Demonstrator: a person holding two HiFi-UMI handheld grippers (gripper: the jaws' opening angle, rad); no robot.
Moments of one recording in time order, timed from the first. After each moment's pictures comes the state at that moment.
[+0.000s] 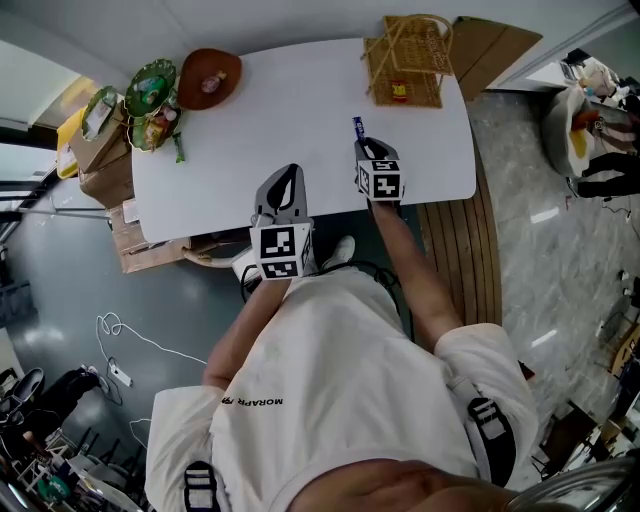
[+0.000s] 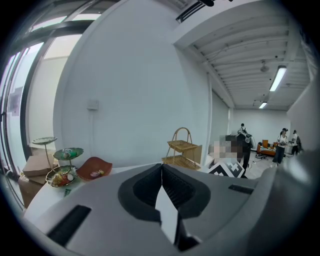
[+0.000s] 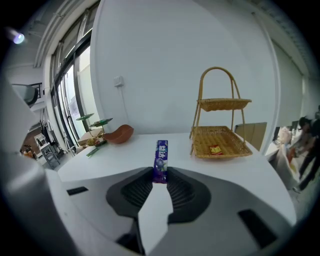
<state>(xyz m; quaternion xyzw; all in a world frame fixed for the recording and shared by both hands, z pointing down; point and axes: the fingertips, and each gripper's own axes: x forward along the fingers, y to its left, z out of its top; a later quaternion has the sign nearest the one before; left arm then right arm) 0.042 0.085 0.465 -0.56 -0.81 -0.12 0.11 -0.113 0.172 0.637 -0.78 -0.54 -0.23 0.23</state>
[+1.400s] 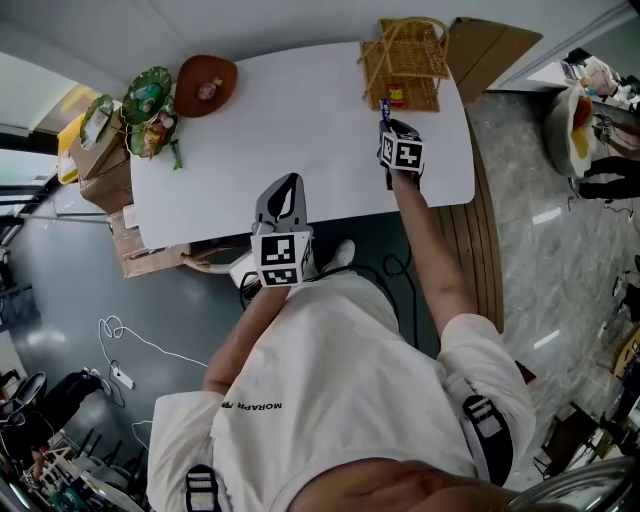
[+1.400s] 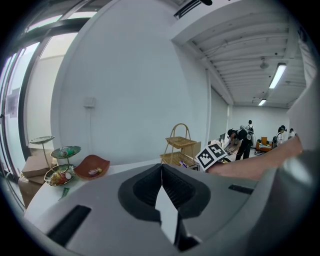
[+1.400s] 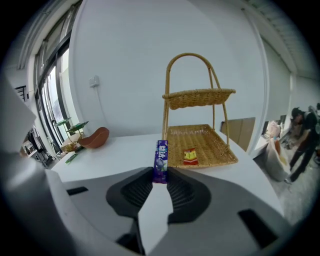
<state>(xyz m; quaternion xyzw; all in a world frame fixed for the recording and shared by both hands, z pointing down) 0.029 0.086 0.476 -0.56 -0.81 -0.12 0.13 -0.200 0.246 0.653 -0.73 -0.58 -0.23 0.26</state>
